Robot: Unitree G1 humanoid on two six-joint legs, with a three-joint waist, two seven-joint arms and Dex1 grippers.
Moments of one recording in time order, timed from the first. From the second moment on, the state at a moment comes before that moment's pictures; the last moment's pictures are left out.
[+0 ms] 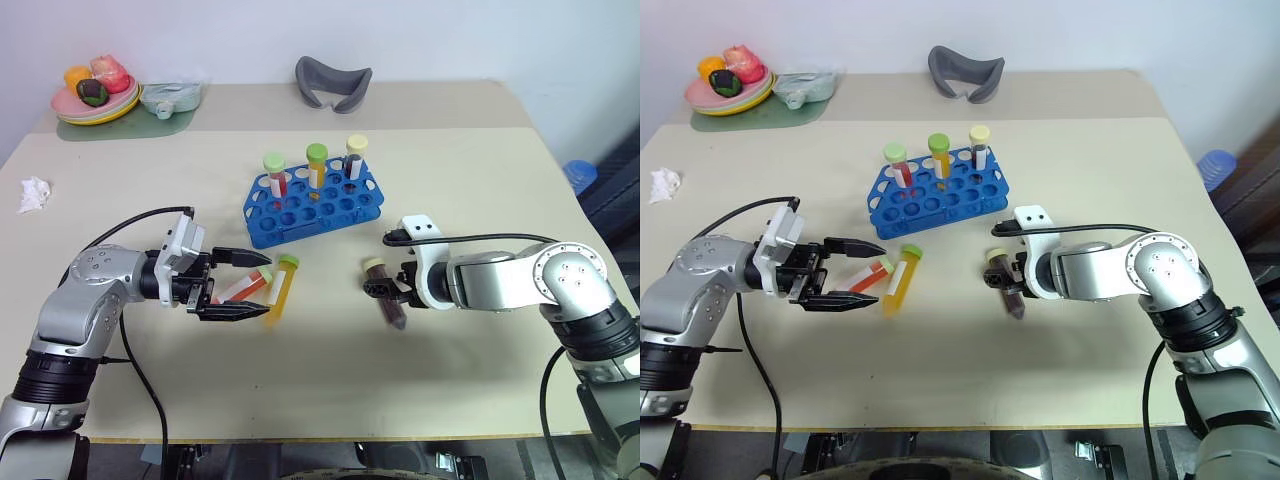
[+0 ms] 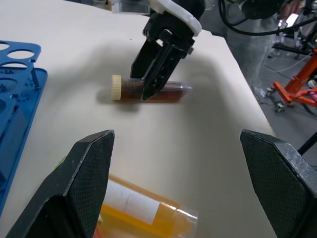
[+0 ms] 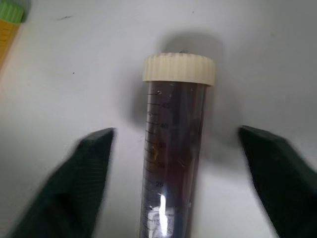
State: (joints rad) left arm -0.32 0.77 0.03 -0.09 -0.60 0.35 -1.43; right arm -0.64 -0.80 0.31 -0.20 1.95 1.18 -0.84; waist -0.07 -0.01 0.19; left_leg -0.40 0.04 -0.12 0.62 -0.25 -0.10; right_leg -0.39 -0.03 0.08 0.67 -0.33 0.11
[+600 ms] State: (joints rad) left arm -0.26 0.77 0.09 -0.14 -0.65 0.40 -1.35; right arm -0.68 -0.63 0.14 -0.28 1.73 0.99 -0.49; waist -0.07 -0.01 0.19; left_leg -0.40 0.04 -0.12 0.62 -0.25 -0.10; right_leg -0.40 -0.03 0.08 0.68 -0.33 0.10
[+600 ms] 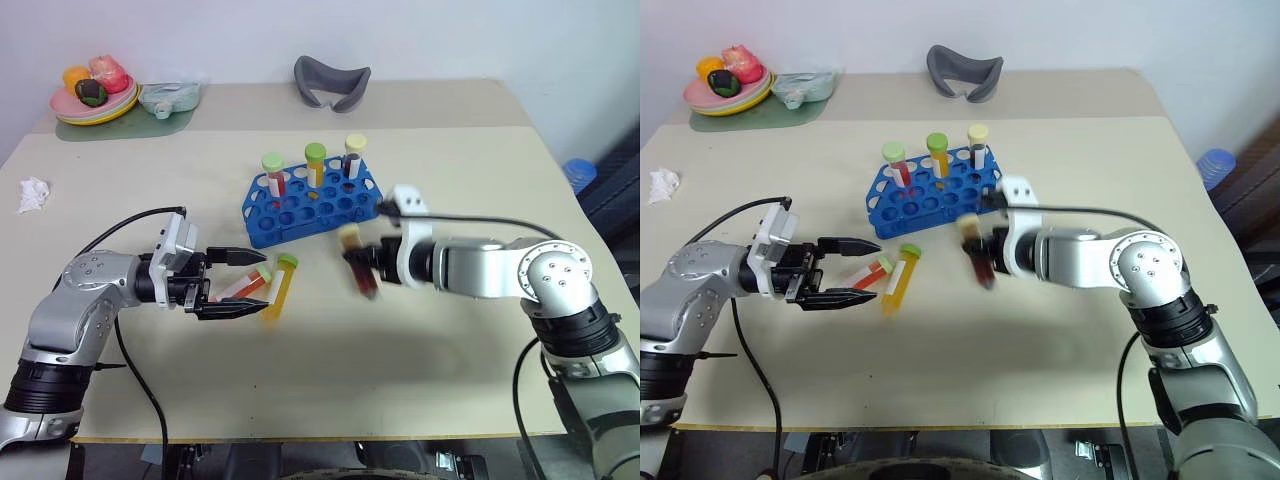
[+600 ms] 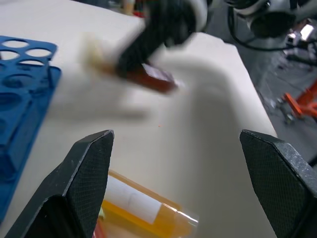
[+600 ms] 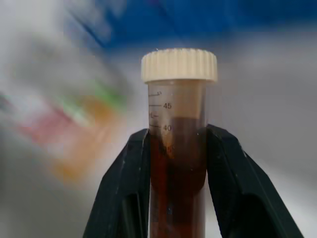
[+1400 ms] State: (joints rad) left arm -0.11 0.66 0.18 -0.28 -0.71 0.43 -1.09; right arm -0.64 -0.13 -0.02 0.33 0.59 -0.12 0.43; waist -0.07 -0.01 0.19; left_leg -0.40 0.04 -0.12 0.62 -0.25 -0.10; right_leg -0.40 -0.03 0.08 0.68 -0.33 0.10
